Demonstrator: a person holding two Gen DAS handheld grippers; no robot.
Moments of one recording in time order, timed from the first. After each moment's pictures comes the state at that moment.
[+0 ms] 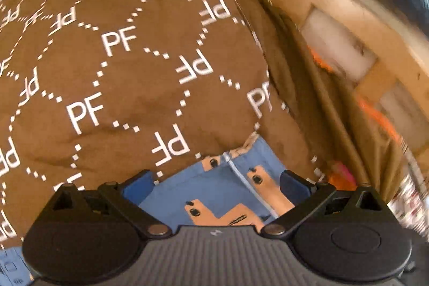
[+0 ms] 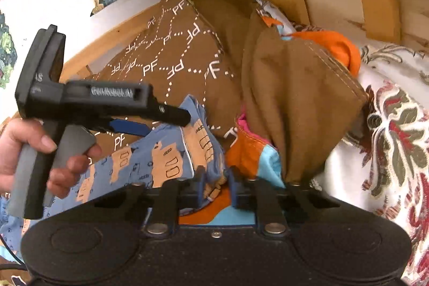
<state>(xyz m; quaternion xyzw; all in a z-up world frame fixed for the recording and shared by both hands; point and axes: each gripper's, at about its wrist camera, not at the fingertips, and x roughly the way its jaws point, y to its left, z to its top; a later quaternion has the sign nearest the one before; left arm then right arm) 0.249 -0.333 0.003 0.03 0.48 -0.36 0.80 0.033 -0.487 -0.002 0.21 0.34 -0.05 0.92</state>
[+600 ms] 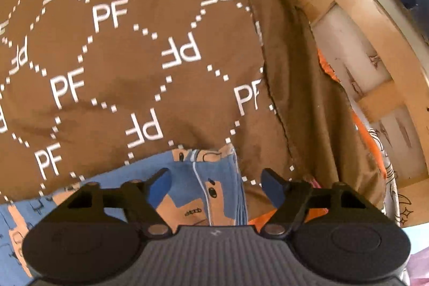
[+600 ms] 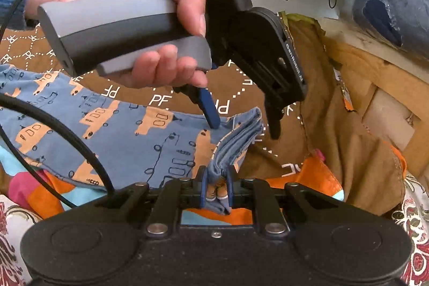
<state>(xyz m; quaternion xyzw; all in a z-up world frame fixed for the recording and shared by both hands) 0.262 -0.369 0.005 0.00 0.58 -0.31 0.75 0.026 -0.392 0.004 -0.10 0.31 0.01 0.95</state>
